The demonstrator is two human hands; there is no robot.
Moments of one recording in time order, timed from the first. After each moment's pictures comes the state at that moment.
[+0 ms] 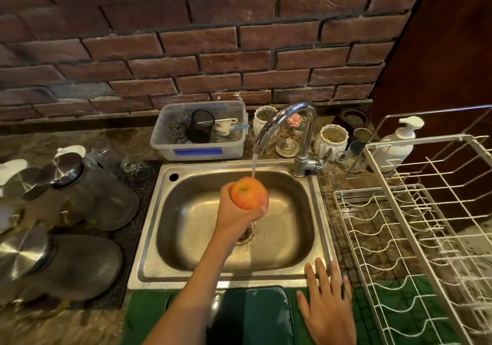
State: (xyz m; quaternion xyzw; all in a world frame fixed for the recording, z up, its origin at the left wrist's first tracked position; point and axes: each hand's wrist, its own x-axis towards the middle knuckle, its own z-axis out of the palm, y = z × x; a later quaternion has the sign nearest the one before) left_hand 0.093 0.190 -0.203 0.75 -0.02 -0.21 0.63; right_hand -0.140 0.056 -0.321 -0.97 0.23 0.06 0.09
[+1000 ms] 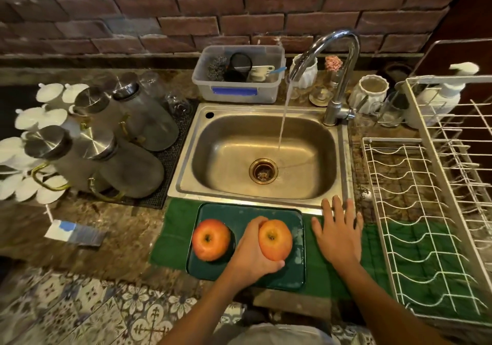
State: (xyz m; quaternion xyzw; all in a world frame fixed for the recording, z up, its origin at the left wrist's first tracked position) left_hand -0.122 0.291 -0.254 0.86 -0.08 -0.29 0.42; right_hand -0.151 0.054 -0.331 -0.97 0.22 0.06 0.06
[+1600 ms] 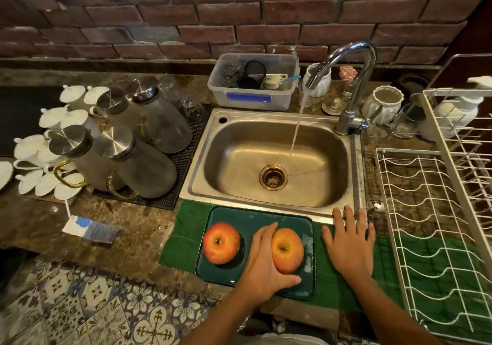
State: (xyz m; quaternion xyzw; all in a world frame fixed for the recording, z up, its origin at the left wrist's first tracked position) left_hand -0.143 0.291 -0.256 0.87 -0.11 -0.26 0.41; right_hand -0.152 0.054 -0.332 -0.97 0.22 0.05 0.06
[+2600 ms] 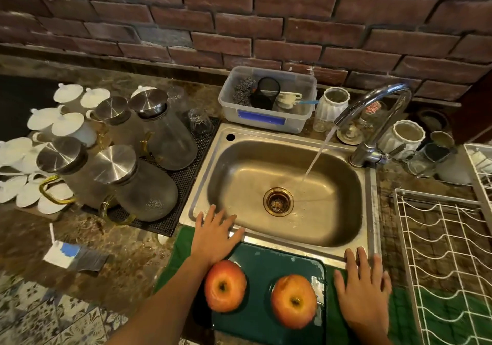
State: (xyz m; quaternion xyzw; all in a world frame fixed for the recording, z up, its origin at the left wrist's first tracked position) left_hand 0.031 0.383 -0.314 0.98 -0.13 -0.15 0.07; right_hand -0.140 0.062 -0.312 -0.95 0.26 0.17 0.05
